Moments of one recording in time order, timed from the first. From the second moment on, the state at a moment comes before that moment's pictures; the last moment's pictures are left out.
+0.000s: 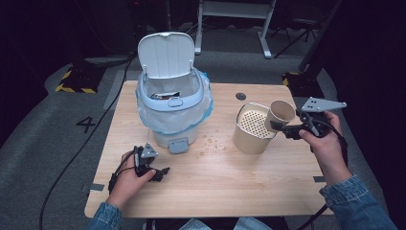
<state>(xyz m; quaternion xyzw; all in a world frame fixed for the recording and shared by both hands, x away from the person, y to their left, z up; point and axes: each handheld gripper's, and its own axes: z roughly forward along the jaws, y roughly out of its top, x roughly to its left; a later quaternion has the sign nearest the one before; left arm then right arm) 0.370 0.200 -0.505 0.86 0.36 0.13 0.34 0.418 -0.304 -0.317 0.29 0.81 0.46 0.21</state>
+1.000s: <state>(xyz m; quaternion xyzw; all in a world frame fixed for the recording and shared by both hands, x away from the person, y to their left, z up) 0.372 0.199 -0.505 0.86 0.36 0.13 0.34 0.487 -0.298 -0.339 0.26 0.85 0.34 0.31</state>
